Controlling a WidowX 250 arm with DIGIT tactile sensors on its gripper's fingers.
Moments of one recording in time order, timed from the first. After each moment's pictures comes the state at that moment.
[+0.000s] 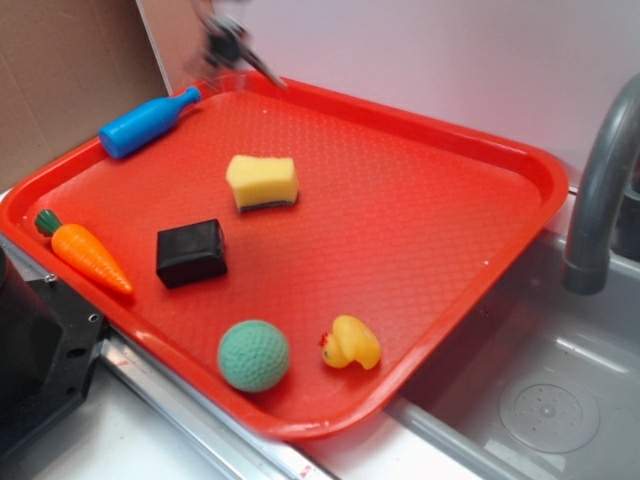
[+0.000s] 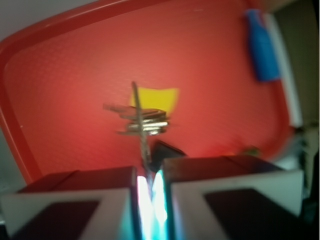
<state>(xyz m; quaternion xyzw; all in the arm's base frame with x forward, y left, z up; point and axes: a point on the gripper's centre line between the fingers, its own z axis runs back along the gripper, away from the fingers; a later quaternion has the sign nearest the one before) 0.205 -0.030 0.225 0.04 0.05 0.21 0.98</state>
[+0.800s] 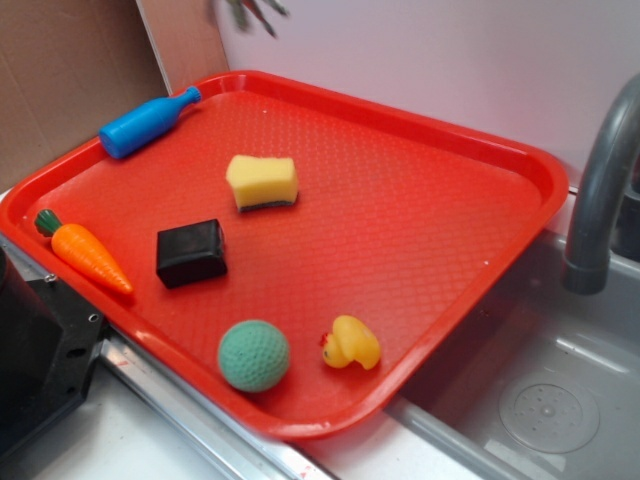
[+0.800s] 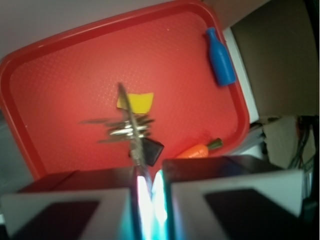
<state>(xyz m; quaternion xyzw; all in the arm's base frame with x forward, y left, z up) 0.214 -0.045 0.233 0.08 0.05 0.18 0.98</state>
